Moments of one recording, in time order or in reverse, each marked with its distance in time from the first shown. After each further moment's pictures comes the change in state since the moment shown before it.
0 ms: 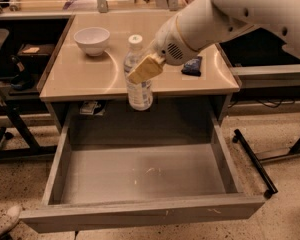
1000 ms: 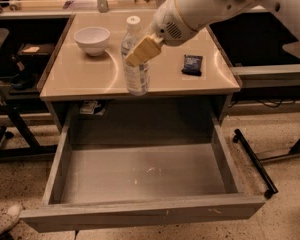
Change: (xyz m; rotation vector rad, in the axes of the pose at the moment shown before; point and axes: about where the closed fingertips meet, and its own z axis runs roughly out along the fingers) arm -0.021 -0.029 -0.009 -0.006 -0.020 0.000
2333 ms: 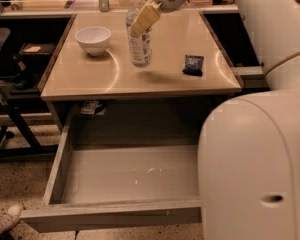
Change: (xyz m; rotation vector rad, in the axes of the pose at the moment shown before) arm -0.024 -0.119 0.029 -0.050 0.063 0.023
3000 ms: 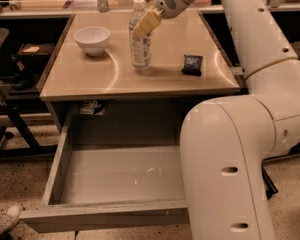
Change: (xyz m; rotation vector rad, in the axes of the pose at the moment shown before) arm 0.016 -0.031 0.026 -0.033 -0.035 0.036
